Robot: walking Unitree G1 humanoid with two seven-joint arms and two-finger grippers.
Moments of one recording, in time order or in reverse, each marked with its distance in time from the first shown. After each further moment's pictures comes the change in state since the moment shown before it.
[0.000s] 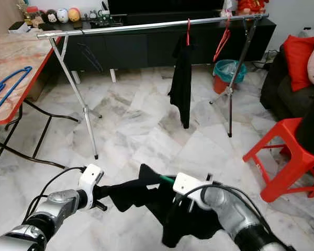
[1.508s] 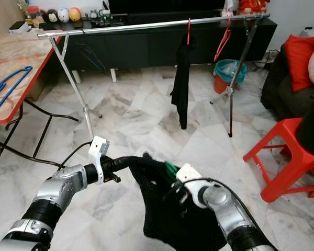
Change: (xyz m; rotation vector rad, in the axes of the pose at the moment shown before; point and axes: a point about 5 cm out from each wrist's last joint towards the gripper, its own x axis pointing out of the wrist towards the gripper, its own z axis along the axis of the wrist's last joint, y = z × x) left arm -0.007 -0.040 0.079 -0.094 -0.315 -0.382; right arm 0.009 -0.017 0.014 0.405 -0.219 -0.138
